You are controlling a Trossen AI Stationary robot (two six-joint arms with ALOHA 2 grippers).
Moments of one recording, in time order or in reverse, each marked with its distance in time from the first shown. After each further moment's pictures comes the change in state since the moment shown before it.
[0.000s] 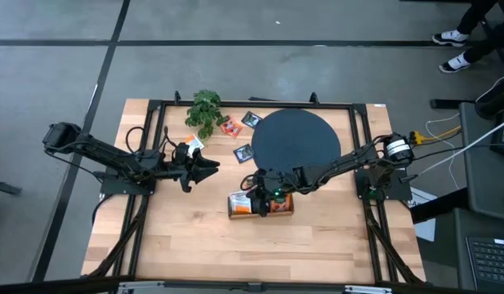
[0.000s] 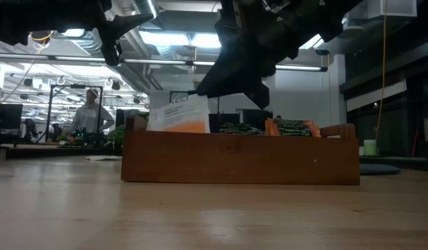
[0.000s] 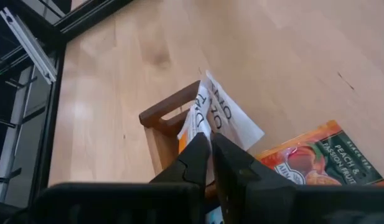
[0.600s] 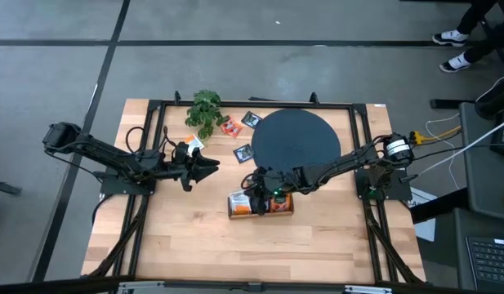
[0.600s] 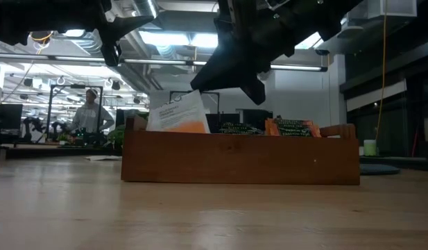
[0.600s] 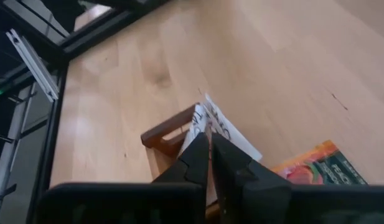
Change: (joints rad) left arm 0.000 0.000 0.000 0.000 -0.027 0.000; right arm 0.000 0.000 0.000 0.052 0.044 -0.004
